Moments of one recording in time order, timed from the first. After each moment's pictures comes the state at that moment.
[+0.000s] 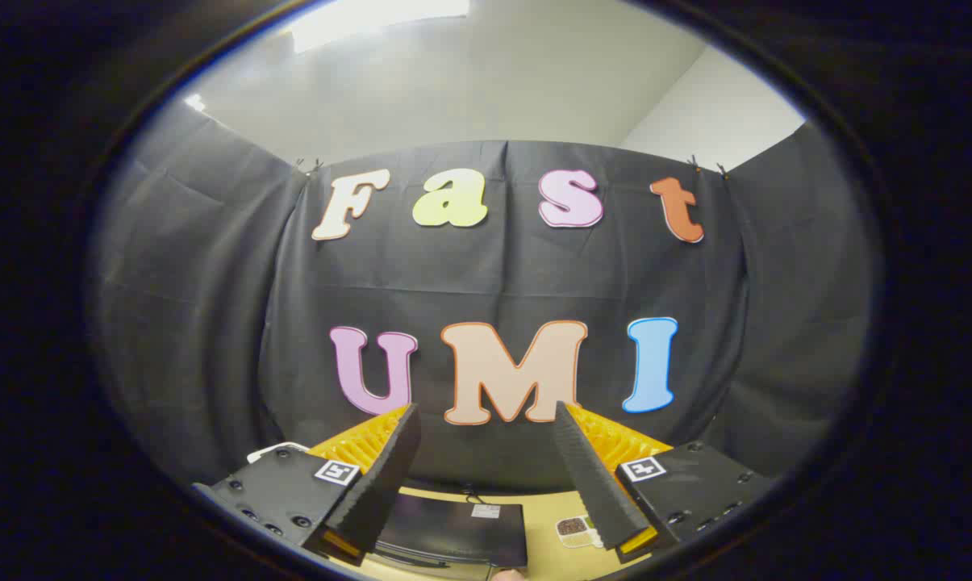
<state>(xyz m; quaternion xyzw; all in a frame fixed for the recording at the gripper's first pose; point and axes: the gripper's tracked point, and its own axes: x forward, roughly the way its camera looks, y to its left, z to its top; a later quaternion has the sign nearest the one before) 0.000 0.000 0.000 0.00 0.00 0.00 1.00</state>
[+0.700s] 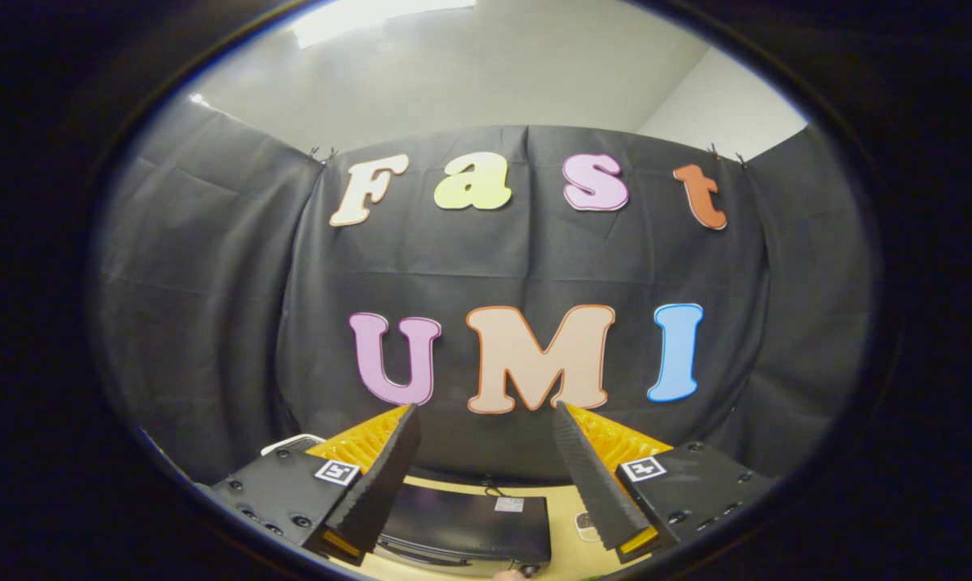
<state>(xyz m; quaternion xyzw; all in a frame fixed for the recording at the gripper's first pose) 0.010 0.027 -0.023 -0.01 0.03 0.02 1.00</state>
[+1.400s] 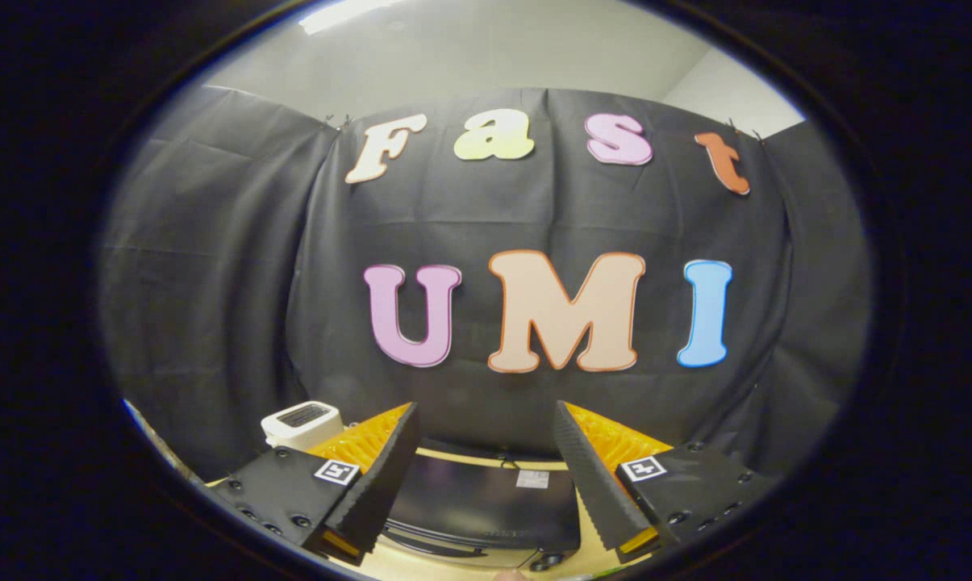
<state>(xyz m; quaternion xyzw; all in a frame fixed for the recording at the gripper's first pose) 0.029 0.055 -0.135 -0.01 0.10 0.05 0.99</state>
